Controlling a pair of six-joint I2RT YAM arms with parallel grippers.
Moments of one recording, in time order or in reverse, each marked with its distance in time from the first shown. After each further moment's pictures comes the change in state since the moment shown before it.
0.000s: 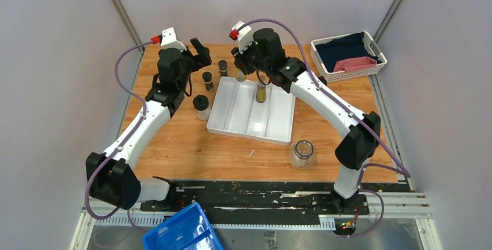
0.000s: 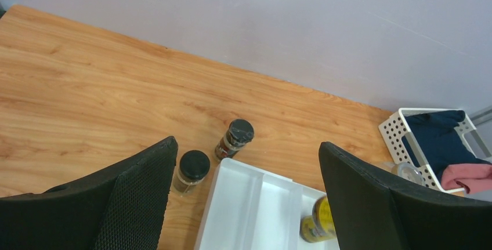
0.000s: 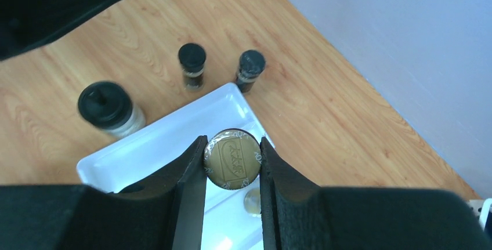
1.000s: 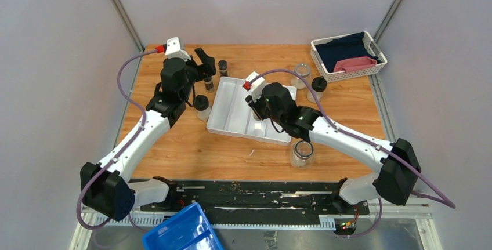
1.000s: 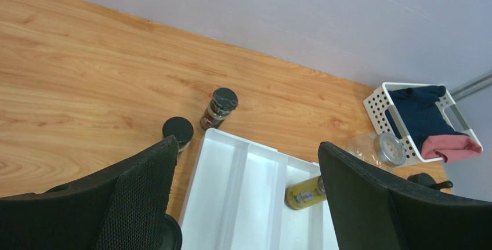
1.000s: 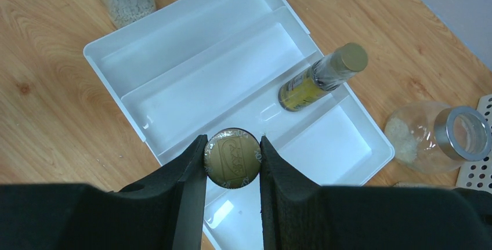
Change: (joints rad) left arm -0.076 -0.105 -0.088 -0.047 -0.024 -0.049; right arm 0.195 -0.465 -0.783 0.207 0.277 0.063
